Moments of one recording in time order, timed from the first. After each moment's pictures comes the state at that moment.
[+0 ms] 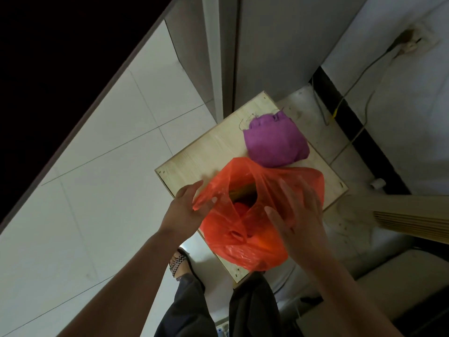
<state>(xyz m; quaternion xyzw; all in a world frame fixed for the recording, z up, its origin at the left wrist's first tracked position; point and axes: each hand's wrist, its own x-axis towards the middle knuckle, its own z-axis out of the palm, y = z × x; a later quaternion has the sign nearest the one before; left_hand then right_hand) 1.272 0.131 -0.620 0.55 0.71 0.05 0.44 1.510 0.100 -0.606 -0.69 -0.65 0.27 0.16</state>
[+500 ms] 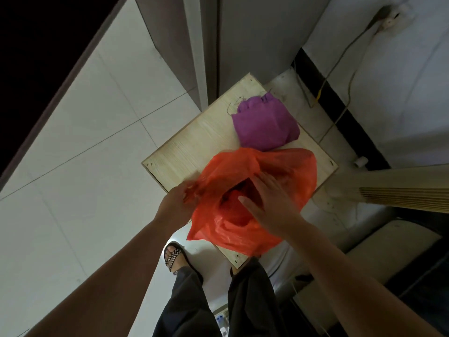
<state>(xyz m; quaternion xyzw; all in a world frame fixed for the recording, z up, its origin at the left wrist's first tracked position) 1.259 0.131 -0.653 0.53 0.70 0.01 0.48 1.483 0.107 -0.632 -0.65 -0.65 0.38 0.02</state>
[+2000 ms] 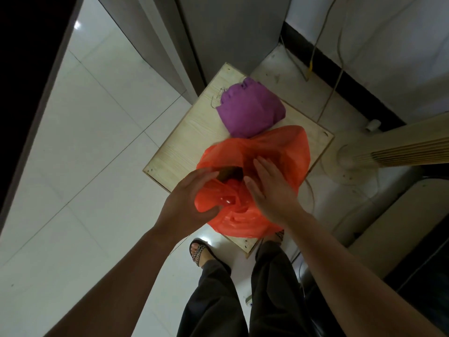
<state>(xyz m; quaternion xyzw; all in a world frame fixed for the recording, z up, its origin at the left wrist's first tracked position) 1.277 0.122 -0.603 0.76 0.52 0.07 0.39 1.486 0.085 -0.631 -0.71 -0.58 0.36 0.16</state>
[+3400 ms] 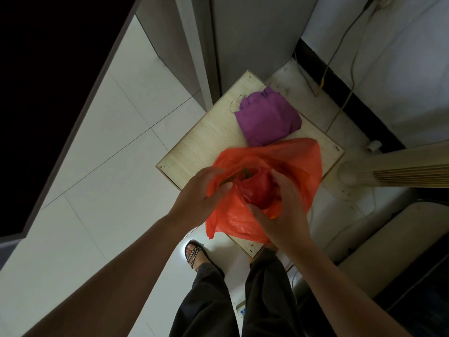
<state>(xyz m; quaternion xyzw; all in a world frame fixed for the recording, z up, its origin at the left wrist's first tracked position) 1.275 0.135 -0.591 0.68 0.56 0.09 0.47 1.459 0.057 -0.611 -0.70 -0.55 0.31 0.33</state>
